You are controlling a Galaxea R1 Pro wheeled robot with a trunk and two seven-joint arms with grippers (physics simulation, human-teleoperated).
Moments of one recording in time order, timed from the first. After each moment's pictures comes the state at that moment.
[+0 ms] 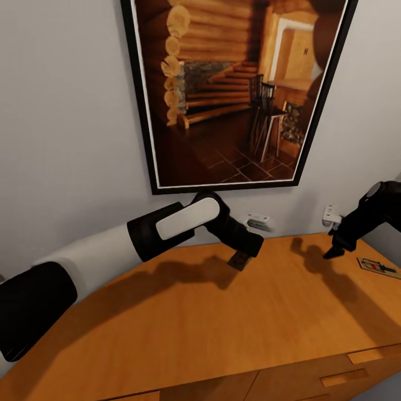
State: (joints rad) left arm -1.43 -0.10 -1.19 -1.14 1.77 0.97 0.49; right arm -1.31 -0.82 0.86 -1.15 0.29 0.78 1.39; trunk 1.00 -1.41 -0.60
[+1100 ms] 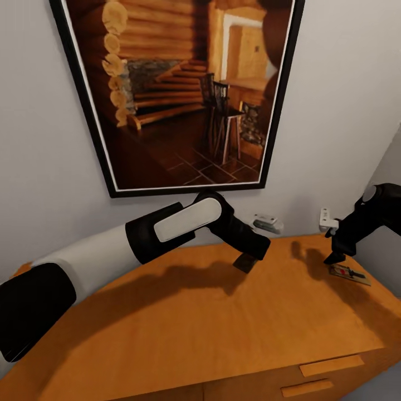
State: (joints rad) left arm -1.42 -0.10 -1.18 -1.21 1.77 0.97 0.49; right arm -1.31 -0.86 0.93 -1.28 0.29 0.78 1.40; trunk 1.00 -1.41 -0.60
